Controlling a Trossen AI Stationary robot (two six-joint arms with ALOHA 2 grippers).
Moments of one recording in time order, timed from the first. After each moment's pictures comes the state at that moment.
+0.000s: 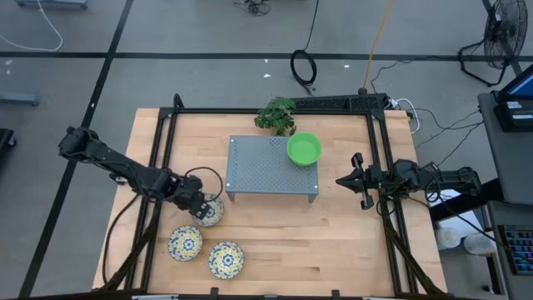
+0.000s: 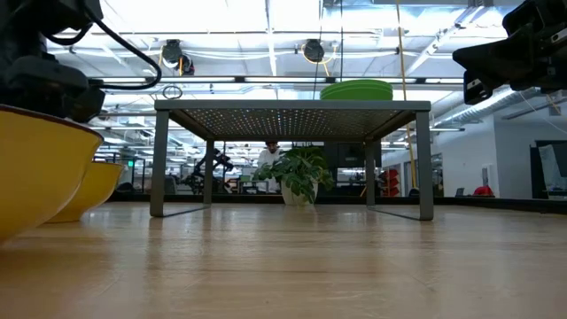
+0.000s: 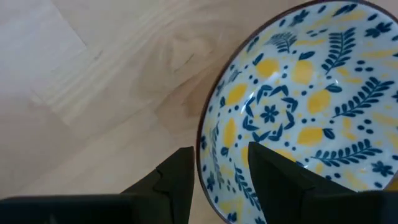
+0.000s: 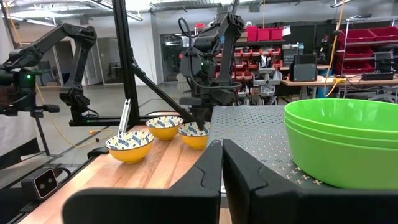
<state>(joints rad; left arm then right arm) -0.36 1.10 0.55 -0.76 0.00 -1.40 0.05 0.01 0.02 0.10 -0.05 0.07</state>
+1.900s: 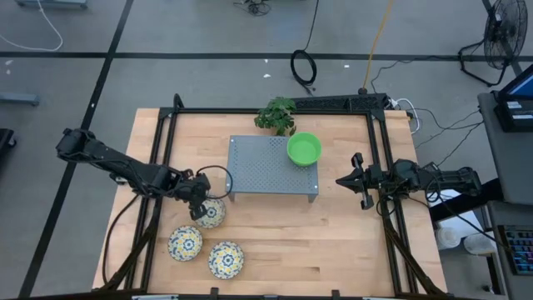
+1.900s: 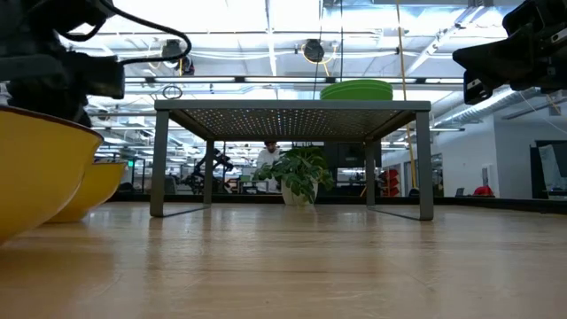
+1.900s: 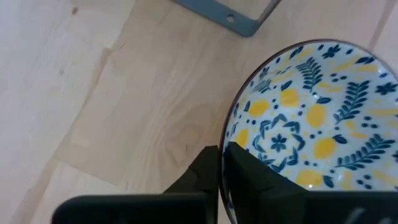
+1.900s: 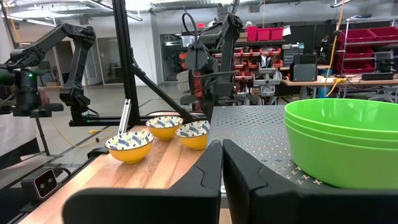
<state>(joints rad) -0.30 1.10 0.56 -0.74 -0.15 -0.72 0.05 0.01 0.02 0.10 -0.05 0.07</state>
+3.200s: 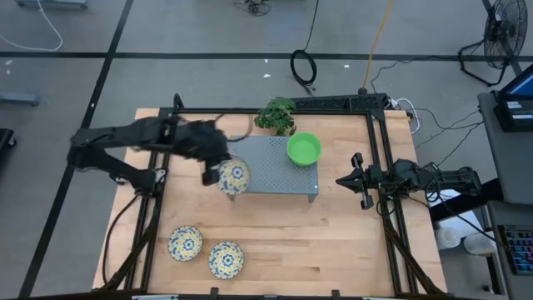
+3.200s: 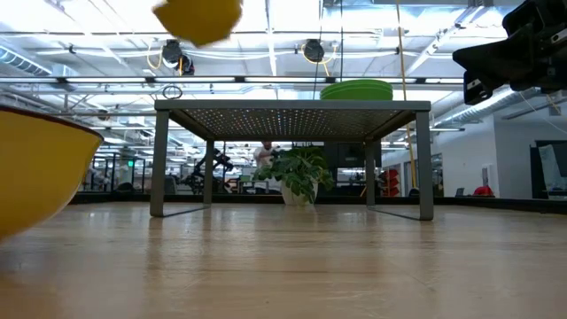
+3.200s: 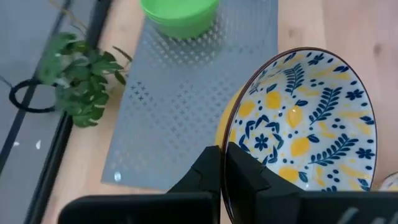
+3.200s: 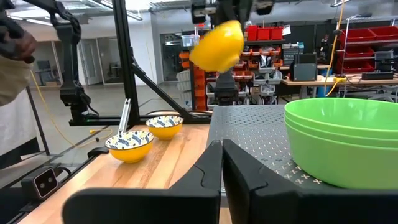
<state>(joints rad) 0.02 1.30 1.48 -1.04 -0.12 -0.02 0.05 0.01 0.02 0.10 -0.05 0.07</state>
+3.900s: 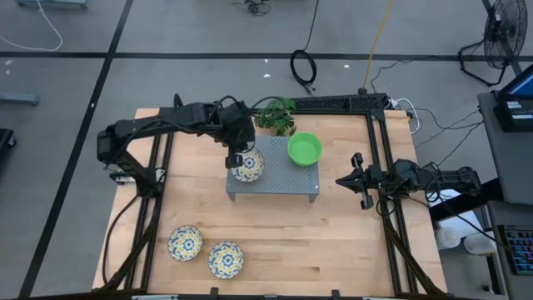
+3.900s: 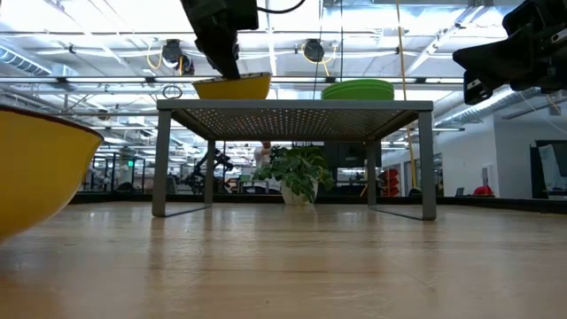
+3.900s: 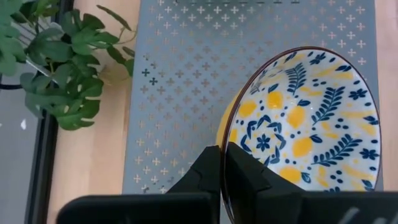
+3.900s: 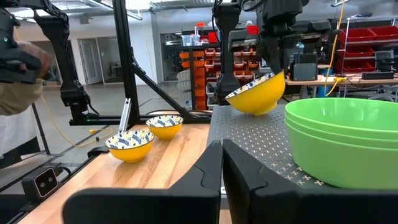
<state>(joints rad) 0.29 1.59 1.53 -1.00 0.06 0.25 0.05 0.01 0.02 0.10 -0.05 0.07</state>
